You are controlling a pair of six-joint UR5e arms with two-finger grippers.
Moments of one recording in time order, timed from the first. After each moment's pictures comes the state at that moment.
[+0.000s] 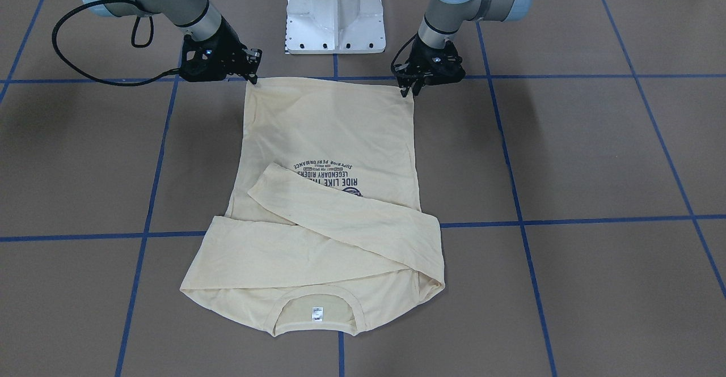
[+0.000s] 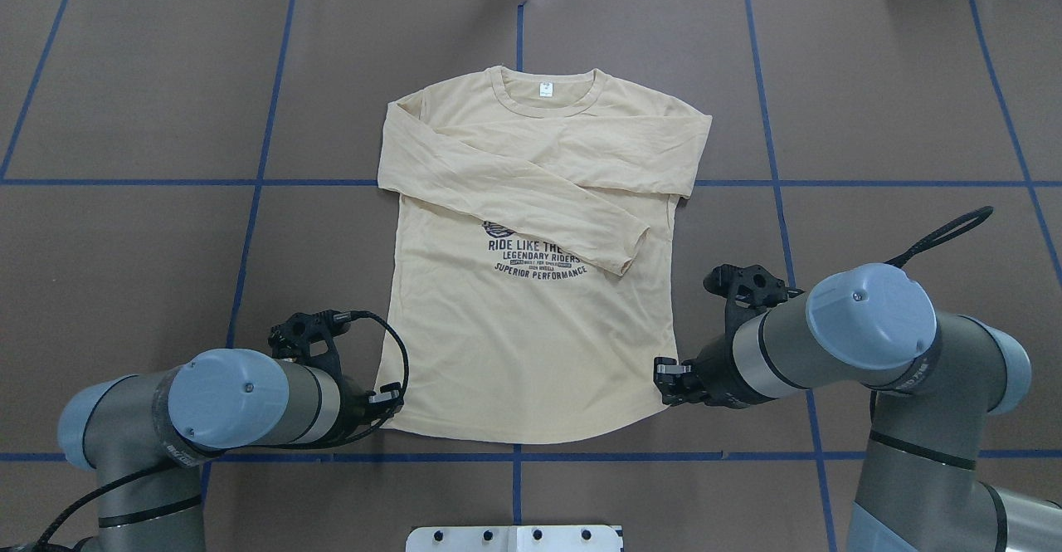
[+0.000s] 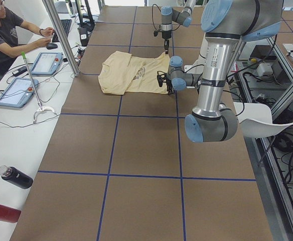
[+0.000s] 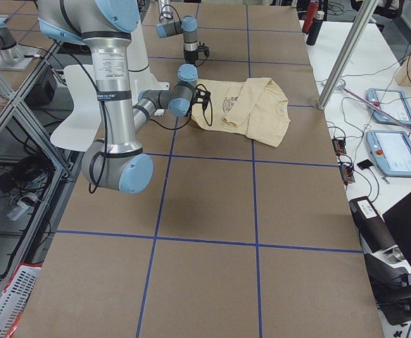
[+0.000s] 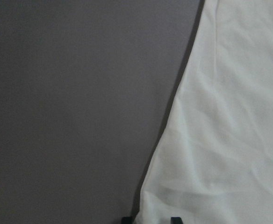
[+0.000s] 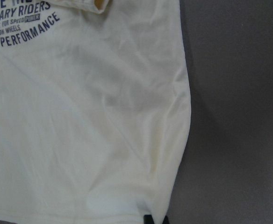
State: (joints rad) left arm -0.27 -1.82 -1.92 -1.92 -1.72 -1.67; right arm 0.40 -1.41 2.03 -1.17 1.99 1.54
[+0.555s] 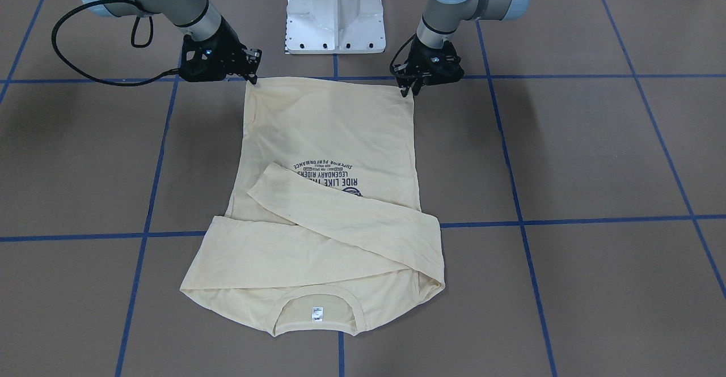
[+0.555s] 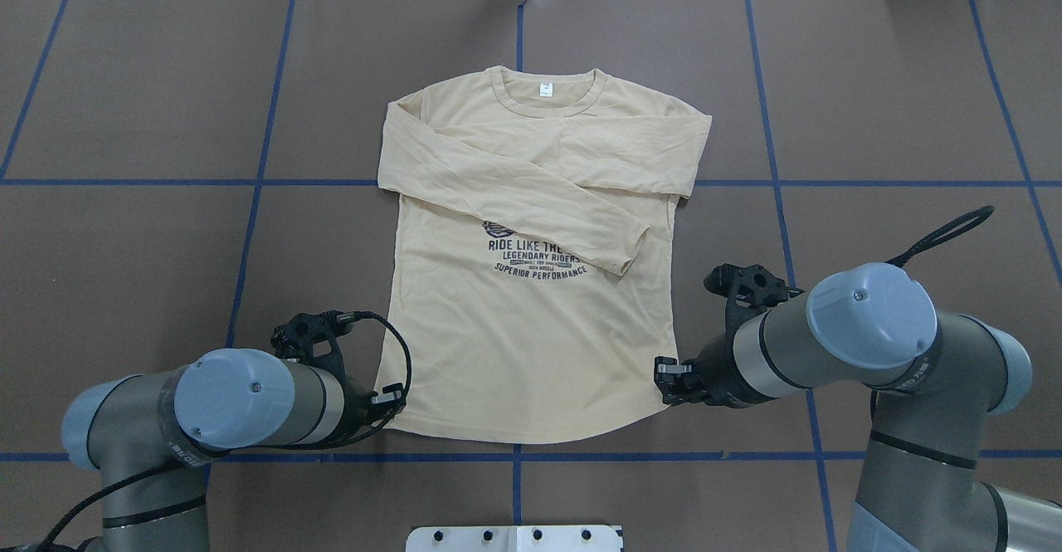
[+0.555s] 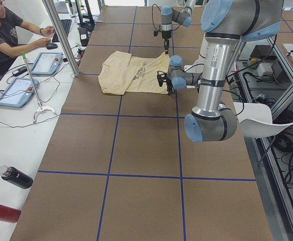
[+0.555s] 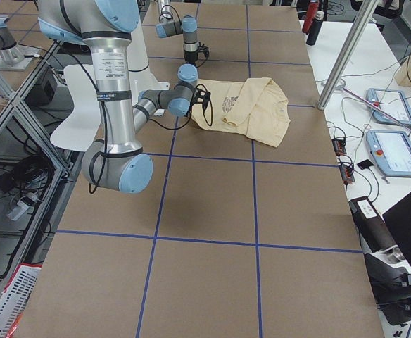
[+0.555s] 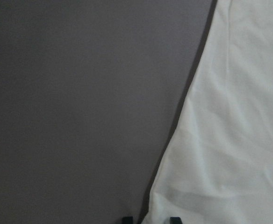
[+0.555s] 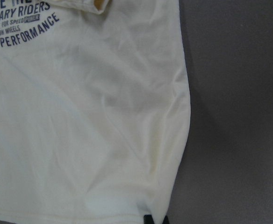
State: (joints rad) left arm -0.26 -1.83 -1.92 -1.90 -1.72 -1.67; right arm 0.40 -1.42 2.03 -1.17 1.99 1.54
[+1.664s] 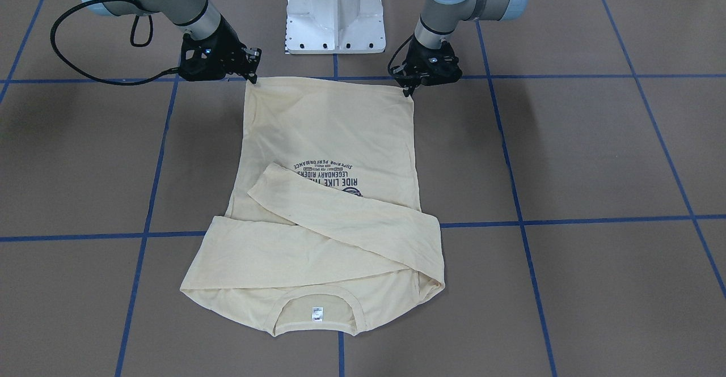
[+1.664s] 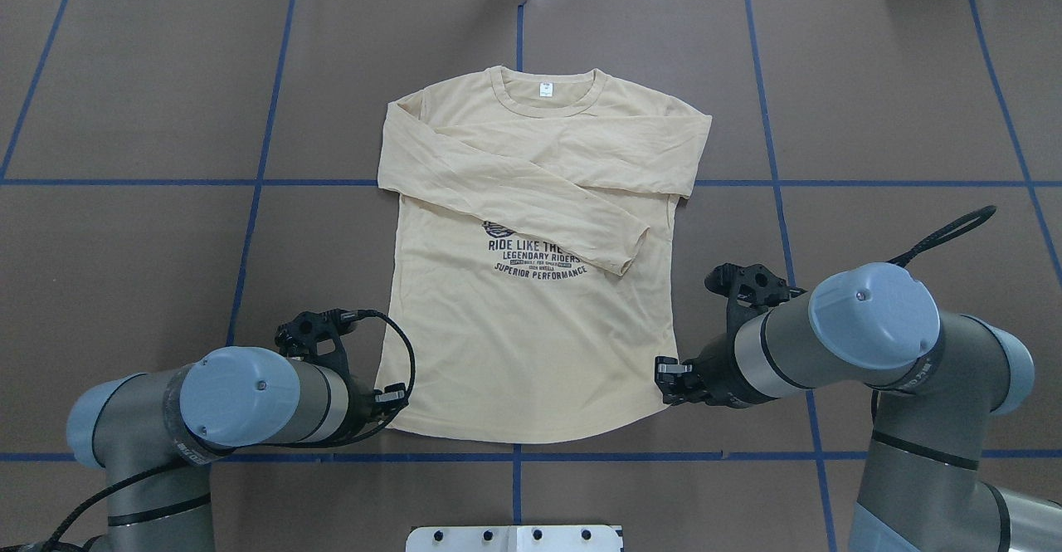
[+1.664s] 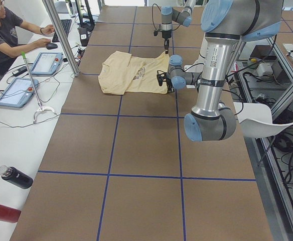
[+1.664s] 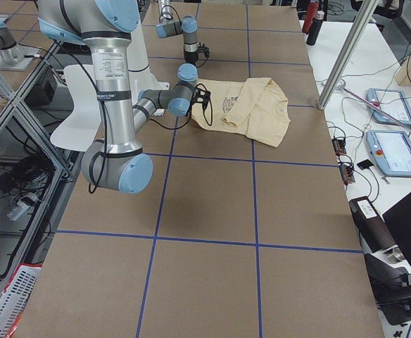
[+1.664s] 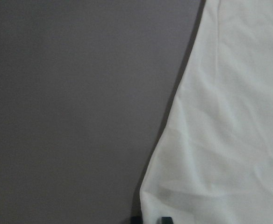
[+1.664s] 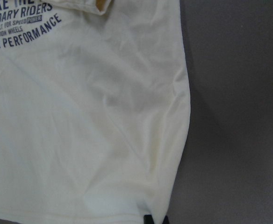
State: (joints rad) left arm -0.27 -1.84 -1.92 -1.89 -1.72 -1.67; right arm 0.40 -1.42 2.03 -1.17 1.98 1.54
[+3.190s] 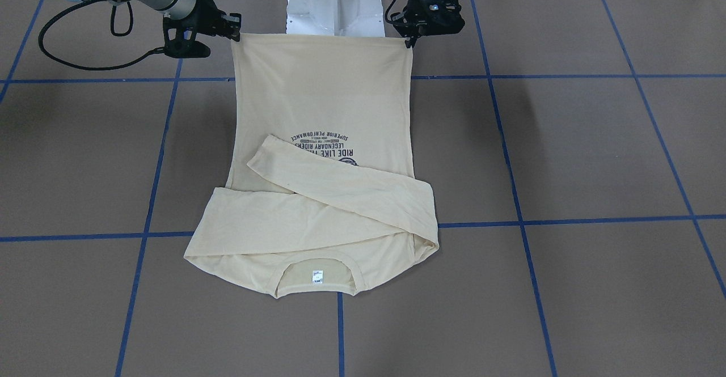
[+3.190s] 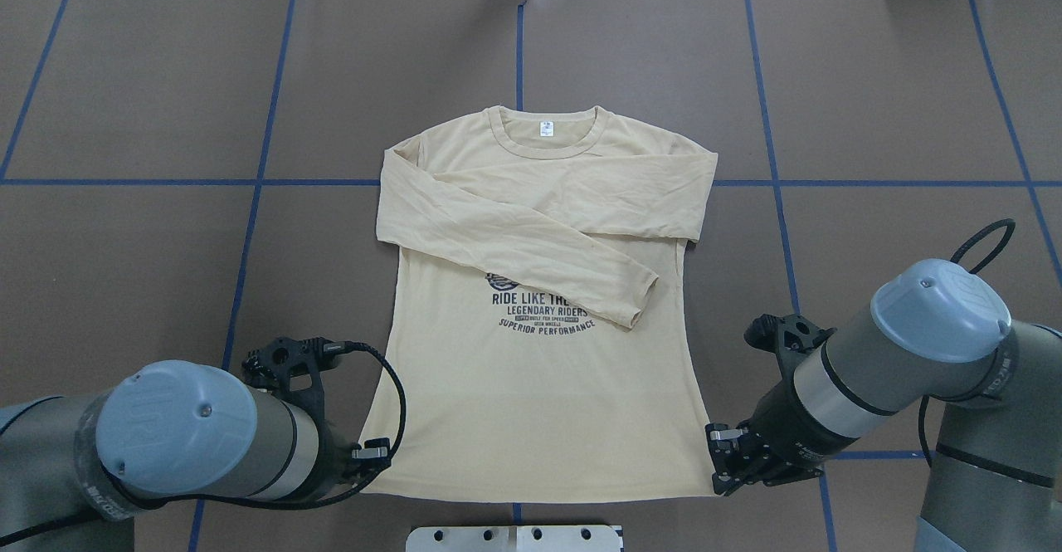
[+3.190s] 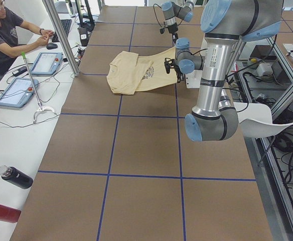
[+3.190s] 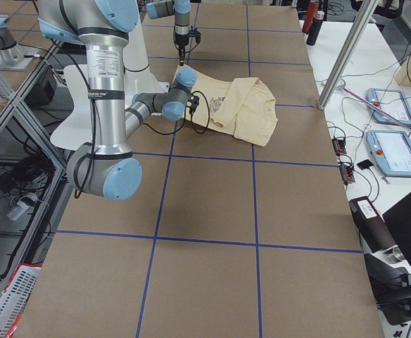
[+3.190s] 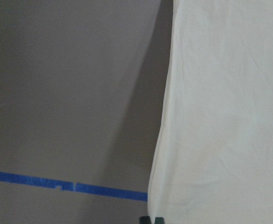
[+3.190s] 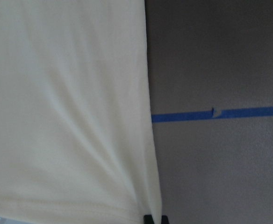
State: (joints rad) left arm -0.21 -1.84 -2.22 -1.55 -1.83 -1.61; right arm 0.41 -1.54 2.11 -1.17 2.34 1.55
